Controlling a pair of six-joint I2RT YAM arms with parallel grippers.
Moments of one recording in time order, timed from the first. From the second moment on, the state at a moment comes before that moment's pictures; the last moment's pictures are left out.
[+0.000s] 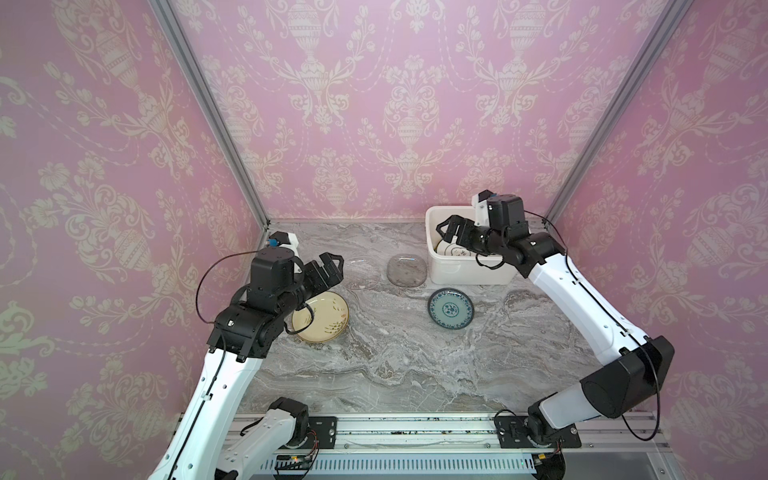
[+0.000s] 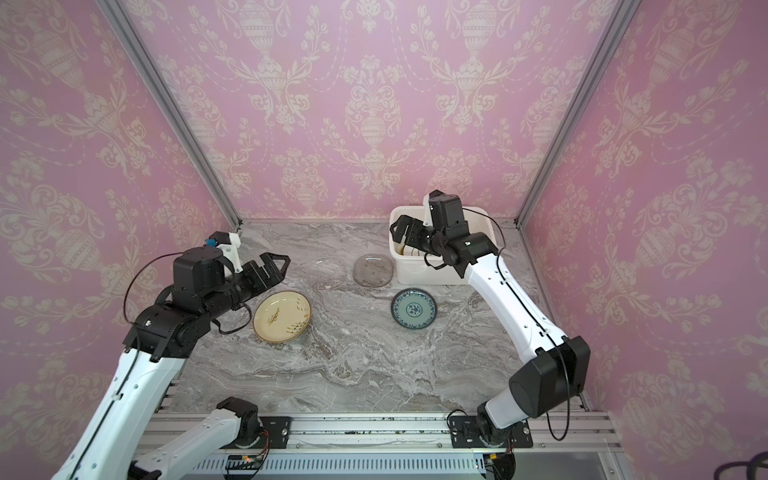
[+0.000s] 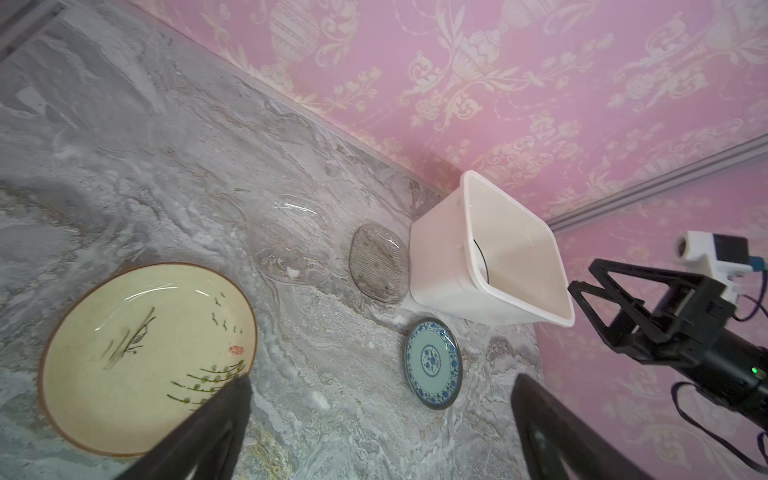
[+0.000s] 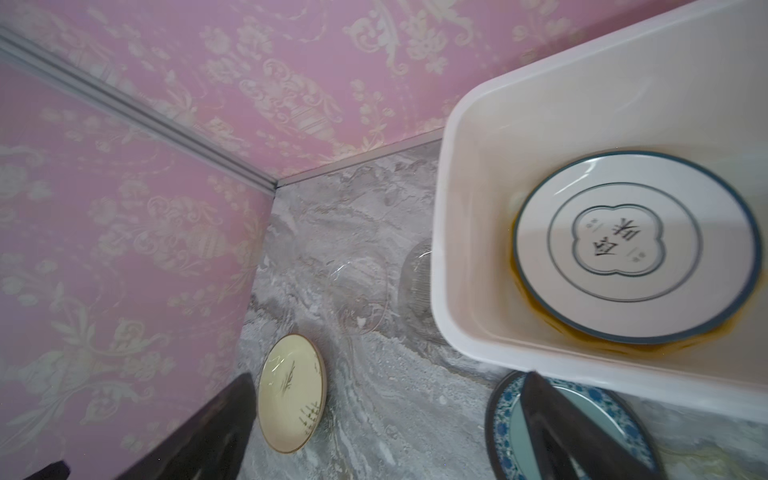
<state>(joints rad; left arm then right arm) -0.22 0.91 1.22 -0.83 0.06 -0.73 0.45 1.52 1.55 -0.55 -0.17 0.65</state>
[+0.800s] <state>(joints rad) 0.33 1.33 1.03 -0.90 0.04 -0.91 0.91 1.97 1.46 -0.25 -0.28 0.88</state>
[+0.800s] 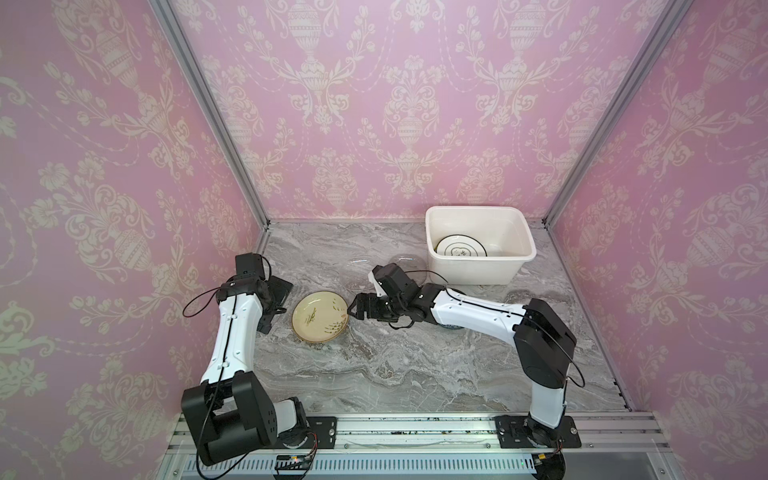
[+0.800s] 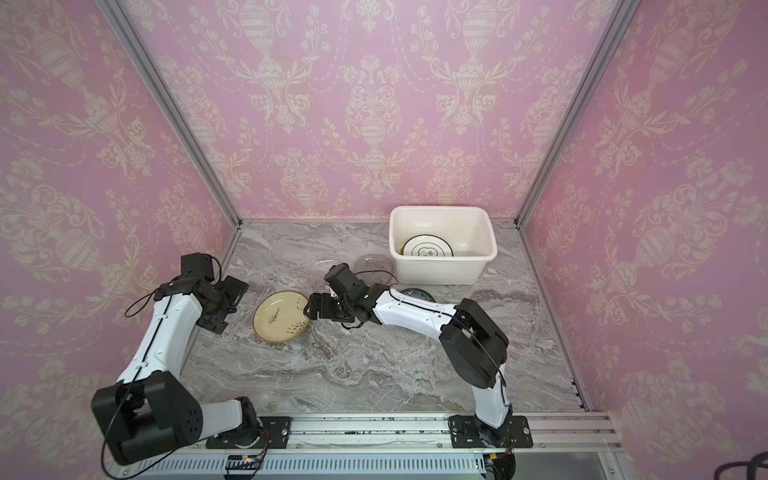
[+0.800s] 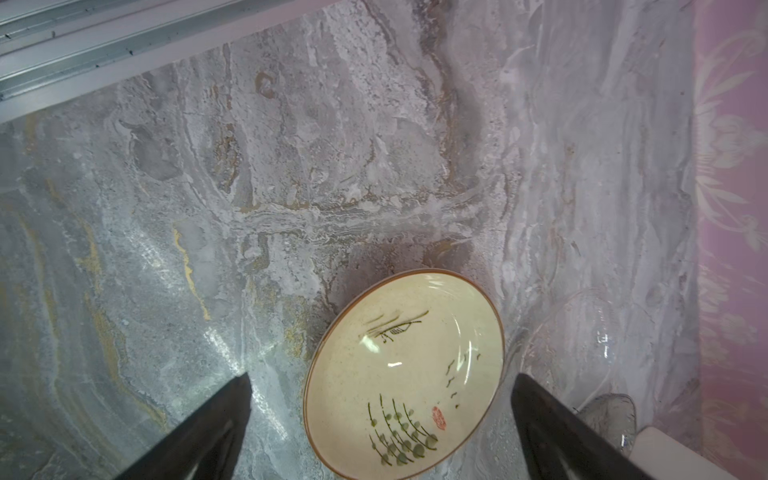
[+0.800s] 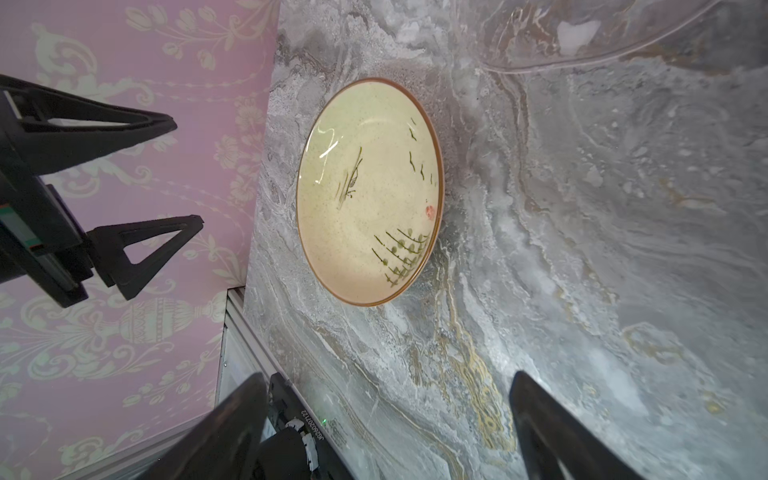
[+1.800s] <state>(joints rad) 0.38 1.65 0.96 -0.66 0.22 -1.01 0.92 2.25 1.52 0.08 -0.44 1.15</state>
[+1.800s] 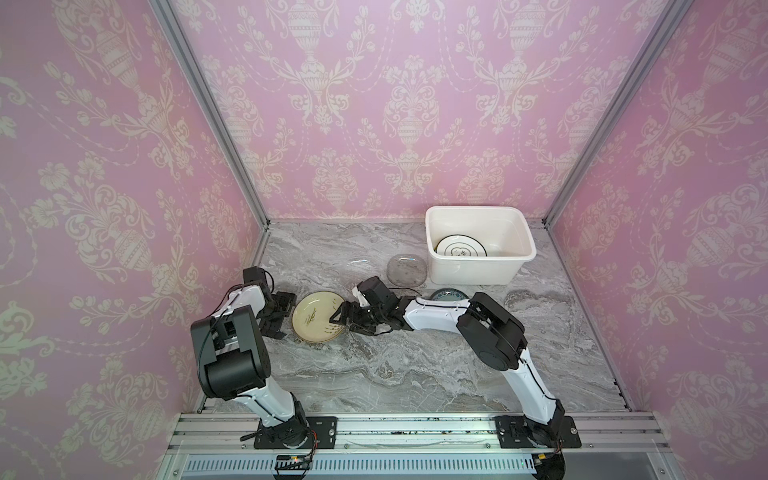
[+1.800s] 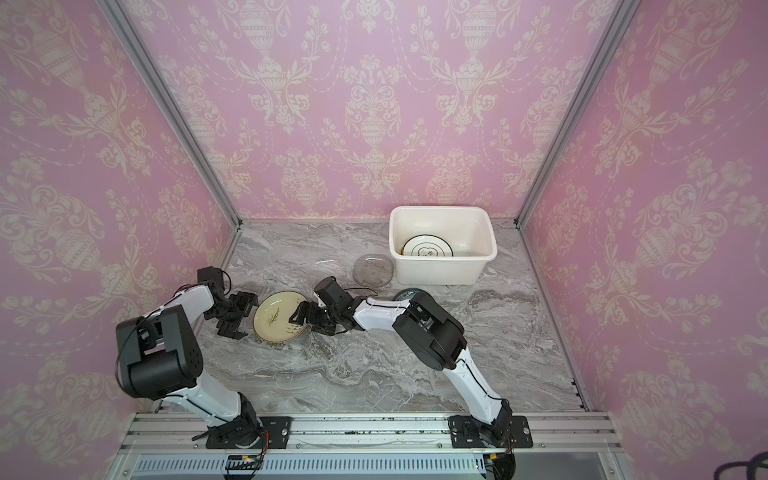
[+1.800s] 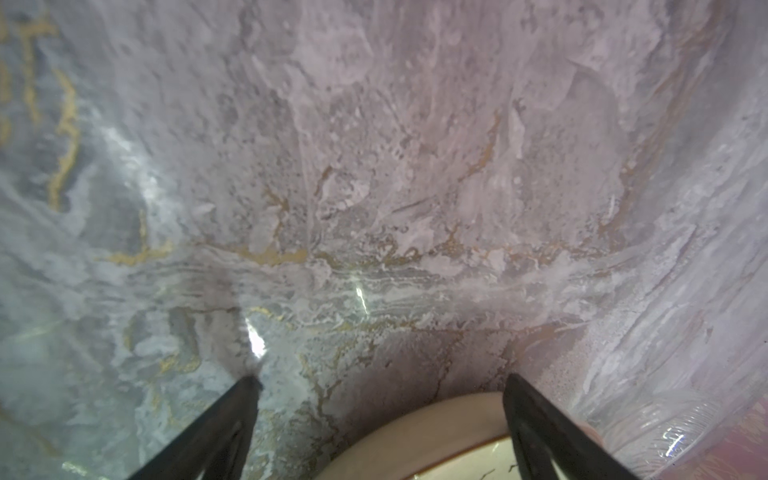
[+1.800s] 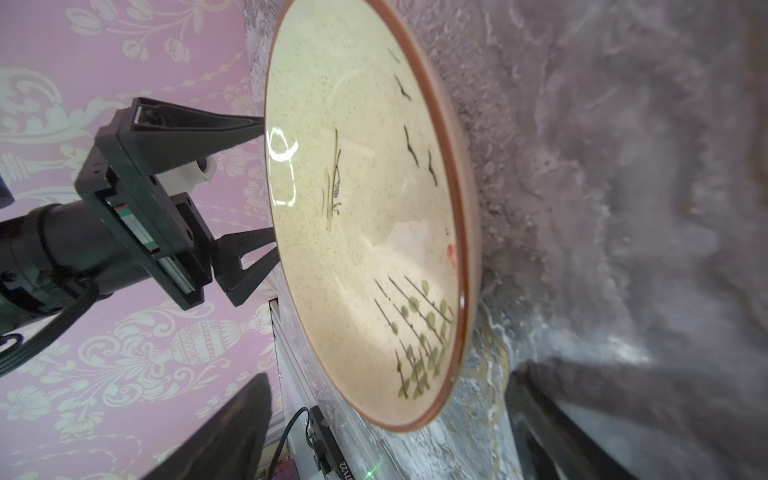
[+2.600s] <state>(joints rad) 0.27 1.69 0.99 -0.60 0.24 -1.01 0.92 2.32 1.58 0.18 -0.42 1.20</state>
